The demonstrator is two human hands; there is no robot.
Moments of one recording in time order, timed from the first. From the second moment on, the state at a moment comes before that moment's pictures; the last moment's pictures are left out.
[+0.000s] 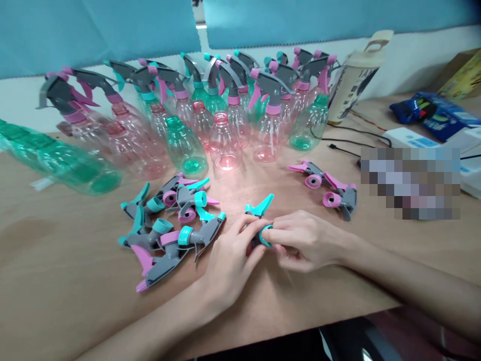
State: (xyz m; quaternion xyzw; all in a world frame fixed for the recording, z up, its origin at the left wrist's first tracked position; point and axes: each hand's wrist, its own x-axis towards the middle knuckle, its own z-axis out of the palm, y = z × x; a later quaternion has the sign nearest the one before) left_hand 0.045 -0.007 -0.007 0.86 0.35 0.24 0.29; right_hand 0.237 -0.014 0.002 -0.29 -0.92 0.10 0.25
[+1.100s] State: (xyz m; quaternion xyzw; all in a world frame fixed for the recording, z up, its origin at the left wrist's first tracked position) left_hand 0.040 0.003 -0.004 0.83 0.39 0.28 0.27; right_hand 0.242 -0.013 0.004 -0.48 -0.63 0.46 0.41
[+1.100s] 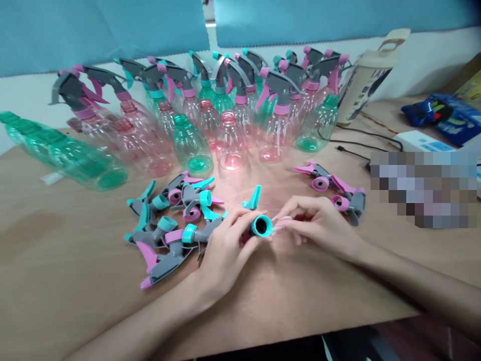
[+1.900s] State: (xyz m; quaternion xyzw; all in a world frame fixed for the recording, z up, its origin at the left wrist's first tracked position) left_hand 0.049 -0.004 -0.002 0.80 0.34 0.28 0.40; right_hand 0.222 -0.030 0.012 -0.42 -0.75 0.28 0.43
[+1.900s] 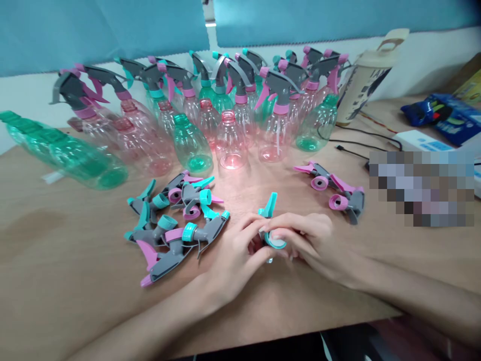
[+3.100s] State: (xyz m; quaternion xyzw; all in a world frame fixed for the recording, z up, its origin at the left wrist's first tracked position) left_hand 0.042 -0.003 -0.007 0.87 0.30 0.28 0.28; right_hand 0.254 -0.022 0.021 -0.39 -0.84 0.23 0.29
